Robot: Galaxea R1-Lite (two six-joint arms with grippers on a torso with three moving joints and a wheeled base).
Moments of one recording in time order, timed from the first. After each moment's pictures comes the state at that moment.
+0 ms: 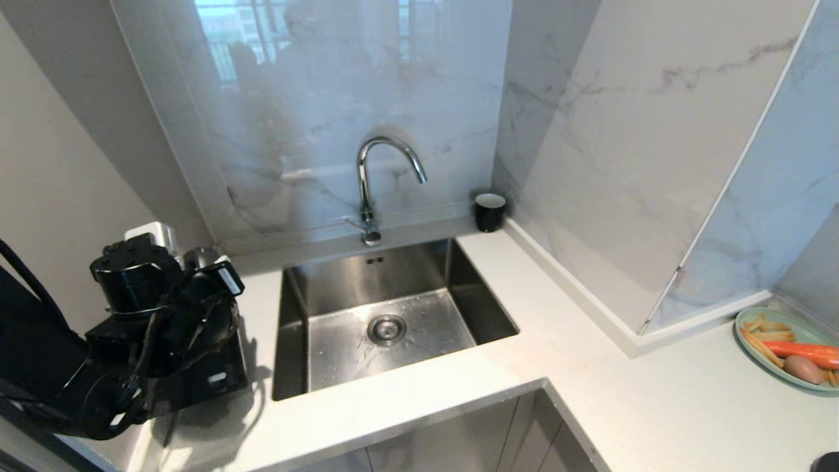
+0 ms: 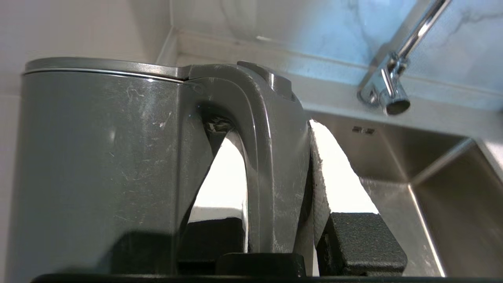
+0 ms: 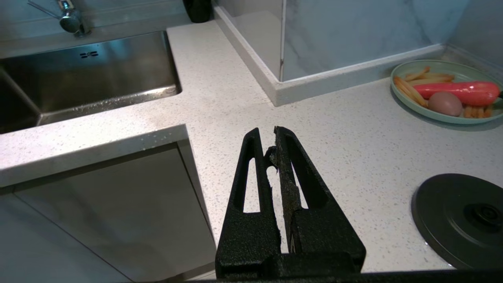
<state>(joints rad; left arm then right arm) -0.05 1.92 -0.58 -1.27 0.37 -0.25 0.00 0.00 0.00 0.00 0.00 0.01</state>
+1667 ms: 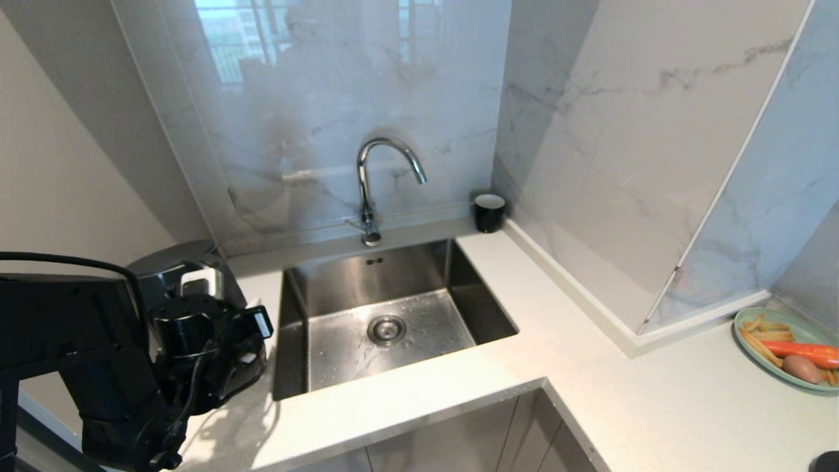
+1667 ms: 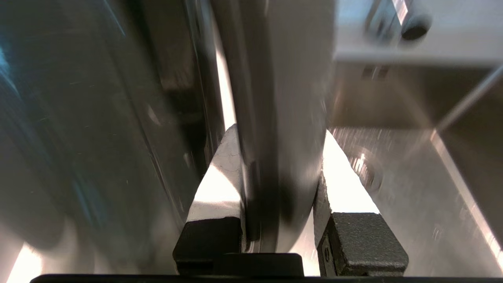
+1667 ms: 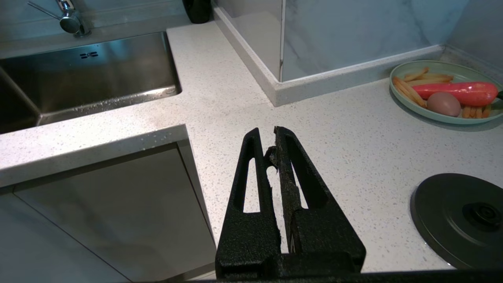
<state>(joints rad) -0.12 2.16 -0.44 -1.51 0.37 -0.18 0.00 0.00 0.00 0.00 0.00 0.01</state>
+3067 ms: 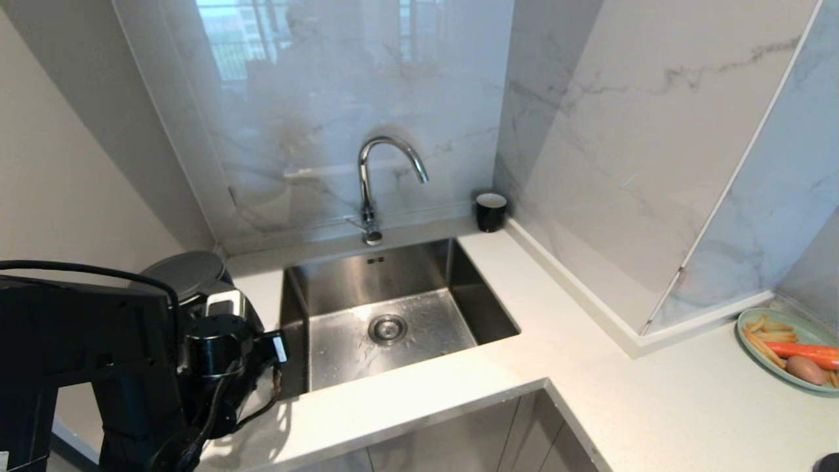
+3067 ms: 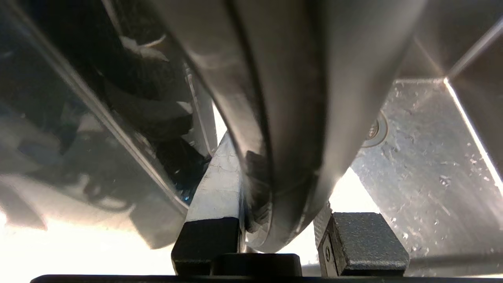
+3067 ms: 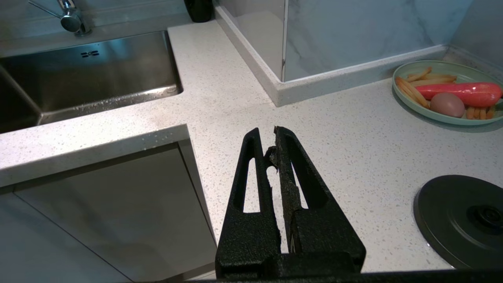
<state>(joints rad) -0.23 2.21 -0.40 -1.52 0.40 -0.22 0.00 0.00 0.00 0.00 0.00 0.01</state>
